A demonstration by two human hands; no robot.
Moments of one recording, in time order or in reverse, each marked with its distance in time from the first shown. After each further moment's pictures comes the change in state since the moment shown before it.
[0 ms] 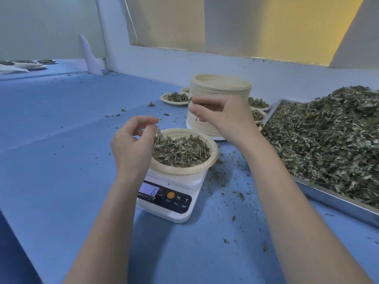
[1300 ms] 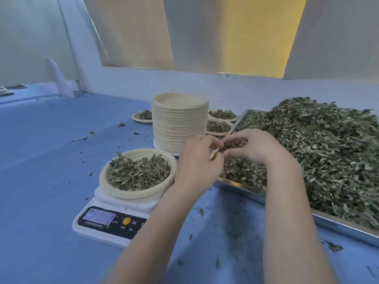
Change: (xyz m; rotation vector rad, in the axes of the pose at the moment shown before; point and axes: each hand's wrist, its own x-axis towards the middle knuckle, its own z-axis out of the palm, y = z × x) left_hand -0.058 0.056 0.138 0.303 -0.531 0.375; right_hand -0.016 0.076 -0.124 -0.540 -0.130 0.340
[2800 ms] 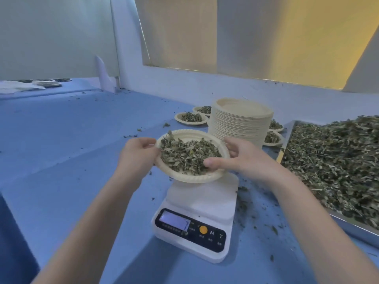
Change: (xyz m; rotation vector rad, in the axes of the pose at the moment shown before) left_hand -0.007 -0.142 -0.179 -0.262 0.195 -0.707; right_hand 0.006 -0.134 0.084 0.414 -0.266 -0.195
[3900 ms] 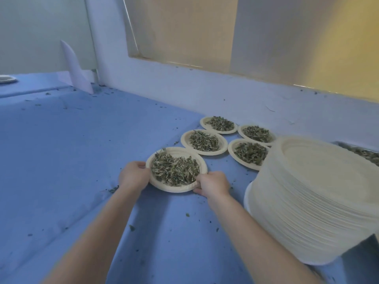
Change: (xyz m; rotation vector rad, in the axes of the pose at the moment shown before) left_hand 0.288 -0.064 0.035 0.161 0.001 -0.217; right_hand 0.293 0.040 0.096 0.467 0.442 0.688
